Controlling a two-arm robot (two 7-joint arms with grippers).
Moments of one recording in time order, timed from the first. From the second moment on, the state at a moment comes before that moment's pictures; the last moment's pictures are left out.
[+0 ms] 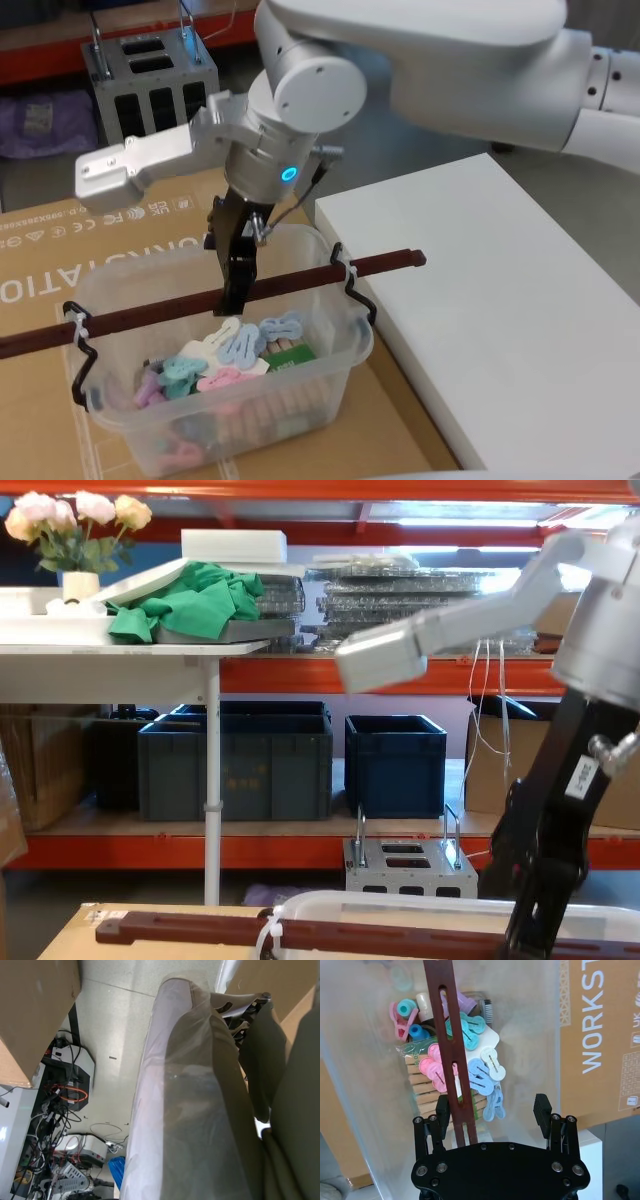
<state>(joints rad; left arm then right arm) -1.47 0.98 1.56 -0.90 0.05 0.15 -1.47 1.28 0.62 -1.40 -1.53 -0.38 -0.48 1.19</state>
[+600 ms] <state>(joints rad) -1.47 0.98 1.56 -0.90 0.05 0.15 -1.47 1.31 0.69 -1.33 -1.59 -0.32 -0.48 1.20</state>
